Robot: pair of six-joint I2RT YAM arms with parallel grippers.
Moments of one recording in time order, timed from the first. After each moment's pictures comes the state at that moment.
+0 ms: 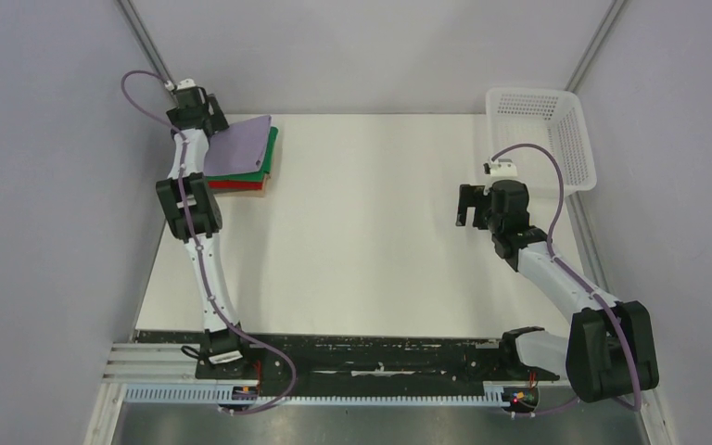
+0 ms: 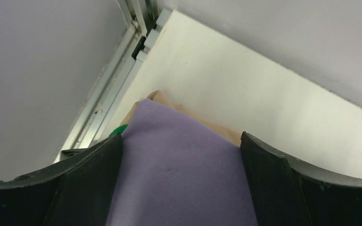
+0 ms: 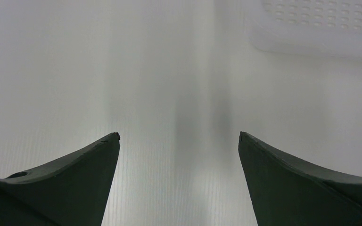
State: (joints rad) left arm 0.22 2.57 2.38 -0.36 -0.21 -0.14; right arm 0.18 1.20 0.64 -0.01 0.14 0.10
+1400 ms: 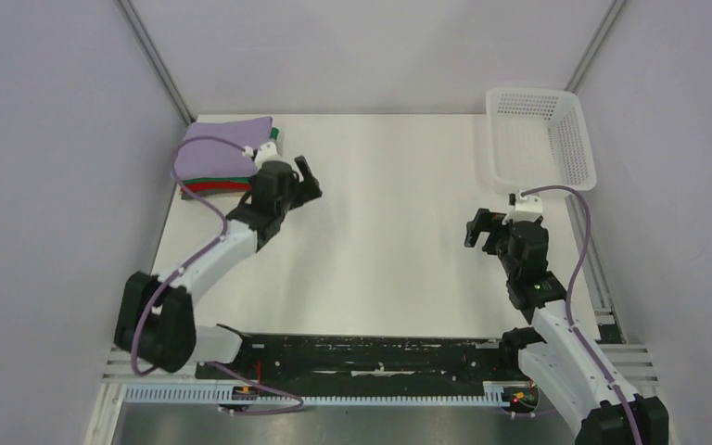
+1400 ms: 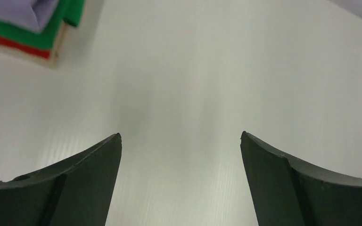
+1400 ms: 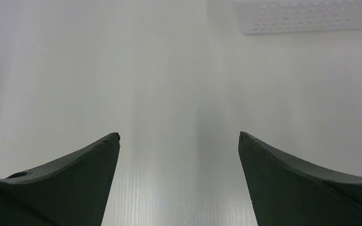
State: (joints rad) left arm -0.32 1.46 0.99 -0.06 -0.30 -0.56; right arm 0.18 0.75 0.38 0.01 0.15 0.23
